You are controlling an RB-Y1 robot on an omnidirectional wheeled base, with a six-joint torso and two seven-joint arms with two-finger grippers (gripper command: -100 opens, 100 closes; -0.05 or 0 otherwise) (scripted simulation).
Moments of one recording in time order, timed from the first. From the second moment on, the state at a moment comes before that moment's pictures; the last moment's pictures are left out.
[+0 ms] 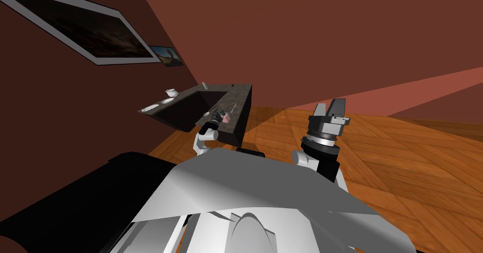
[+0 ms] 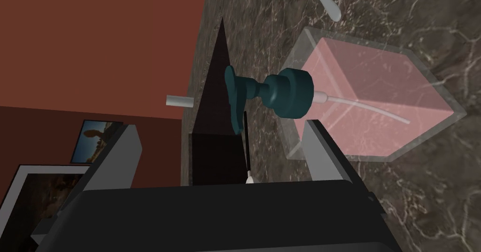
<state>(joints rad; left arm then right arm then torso) 0.31 0.10 0.19 -2.22 0.15 0.53 0.27 0.47 -0.04 -0.04 -2.31 0.04 -0.53 0.17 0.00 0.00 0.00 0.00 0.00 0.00</state>
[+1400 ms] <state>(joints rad) 0.16 0.11 0.18 -2.12 0.18 0.62 0.27 0.47 -0.04 -0.04 -2.31 0.04 -0.53 0.17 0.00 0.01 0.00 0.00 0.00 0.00</state>
